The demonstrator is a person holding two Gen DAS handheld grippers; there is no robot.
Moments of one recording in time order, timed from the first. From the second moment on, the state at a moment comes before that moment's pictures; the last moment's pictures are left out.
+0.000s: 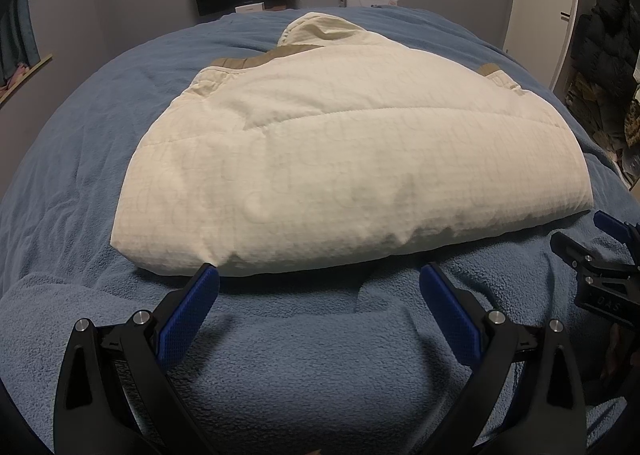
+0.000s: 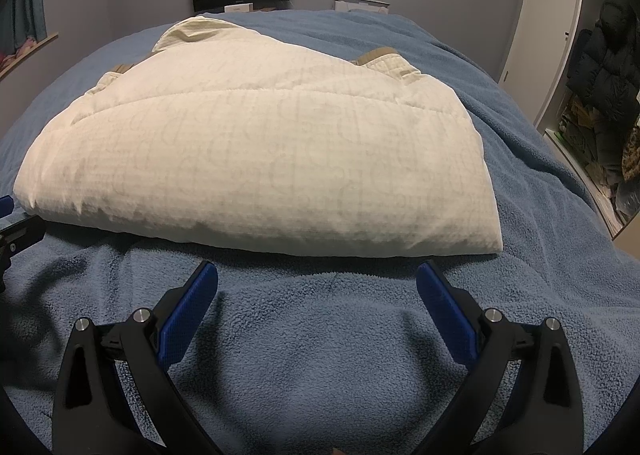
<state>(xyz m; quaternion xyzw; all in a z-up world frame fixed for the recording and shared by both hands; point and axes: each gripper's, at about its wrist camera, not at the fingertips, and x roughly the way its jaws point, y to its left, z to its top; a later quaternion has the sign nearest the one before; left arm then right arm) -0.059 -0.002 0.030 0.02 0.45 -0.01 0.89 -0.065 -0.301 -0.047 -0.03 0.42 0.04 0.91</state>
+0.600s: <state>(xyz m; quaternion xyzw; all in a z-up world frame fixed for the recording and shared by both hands) -0.056 -0.001 0.029 0.03 0.45 -0.03 0.89 -0.066 -0.300 -0.050 -0.03 0.42 0.04 0.91</state>
